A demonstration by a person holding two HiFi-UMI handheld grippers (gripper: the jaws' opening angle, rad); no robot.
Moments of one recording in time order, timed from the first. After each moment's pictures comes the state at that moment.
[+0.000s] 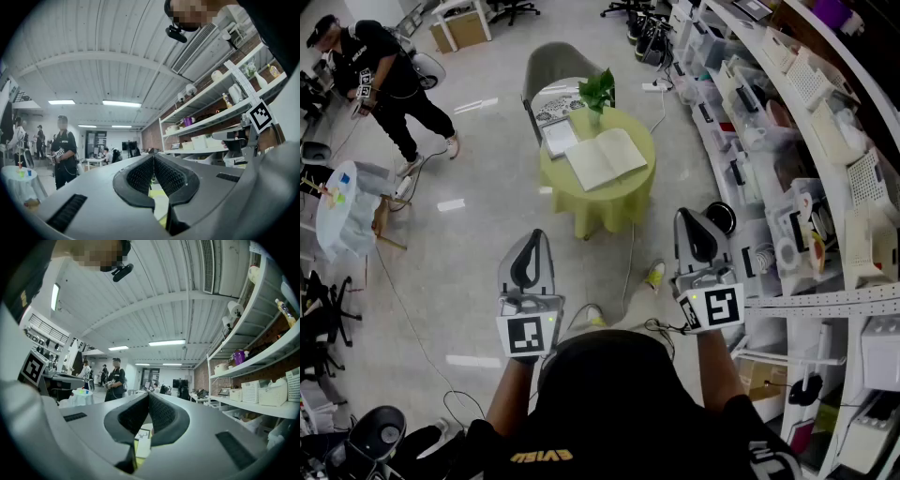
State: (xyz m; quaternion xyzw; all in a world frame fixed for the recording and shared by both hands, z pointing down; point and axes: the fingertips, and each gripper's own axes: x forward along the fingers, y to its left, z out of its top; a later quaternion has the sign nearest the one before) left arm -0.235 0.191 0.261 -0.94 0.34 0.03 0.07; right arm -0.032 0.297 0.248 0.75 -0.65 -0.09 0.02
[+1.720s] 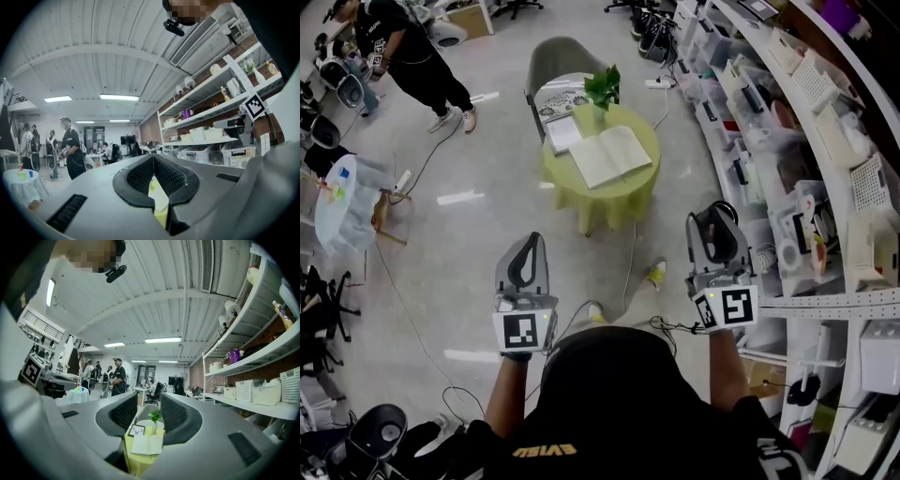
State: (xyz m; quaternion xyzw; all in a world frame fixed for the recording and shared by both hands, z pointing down) left arm -0.248 0.173 0.287 -0.94 0.33 -0.01 0.07; right arm -0.006 0.302 0.253 0.77 -0.64 -0.07 0.03
